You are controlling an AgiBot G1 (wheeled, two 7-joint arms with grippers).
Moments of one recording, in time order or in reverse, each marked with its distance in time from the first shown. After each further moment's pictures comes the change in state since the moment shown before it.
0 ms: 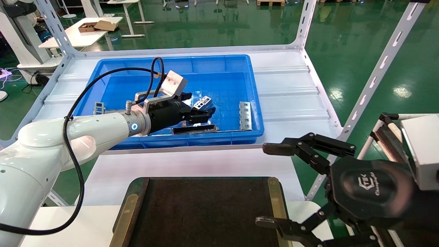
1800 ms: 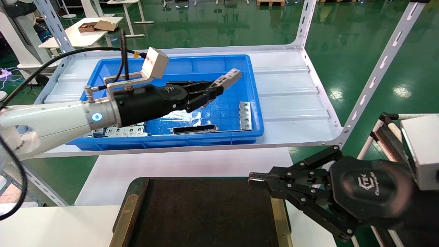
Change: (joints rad) left arm -0.062 -0.115 -0.065 0.072 -0.146 0.519 0.036; right arm 0.000 0.000 -0.001 0.000 0.000 0.000 0.000
